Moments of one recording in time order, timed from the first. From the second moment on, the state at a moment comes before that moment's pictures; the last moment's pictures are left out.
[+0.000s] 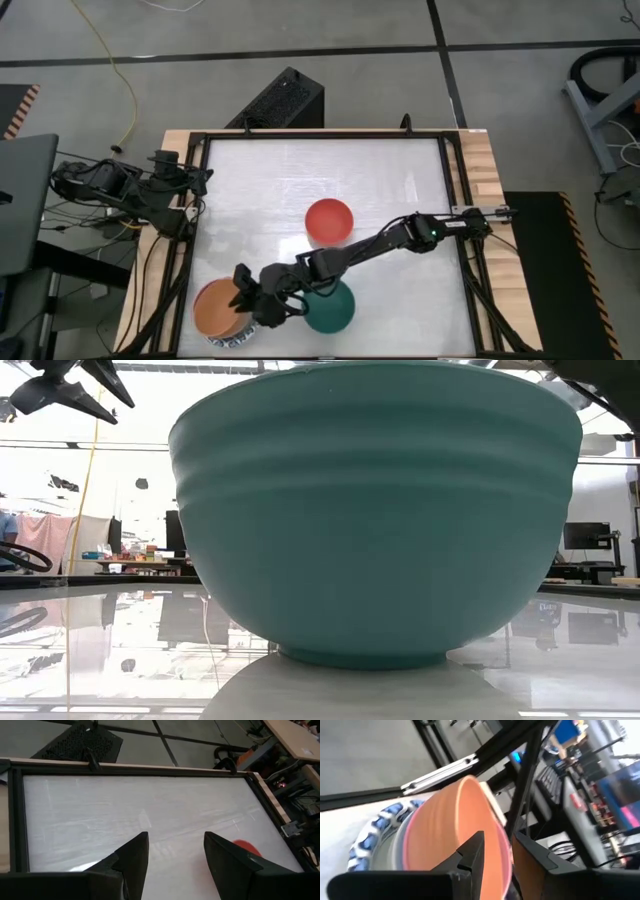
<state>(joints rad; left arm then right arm) -0.29 0.58 0.97 -1.22 -0.88 -1.32 0.35 2.46 2.35 -0.16 -0.03 -0.90</state>
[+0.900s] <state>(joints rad) -0.29 0.58 0.97 -1.22 -0.89 -1.33 0.37 2.48 2.33 -0.17 -0.06 -0.92</state>
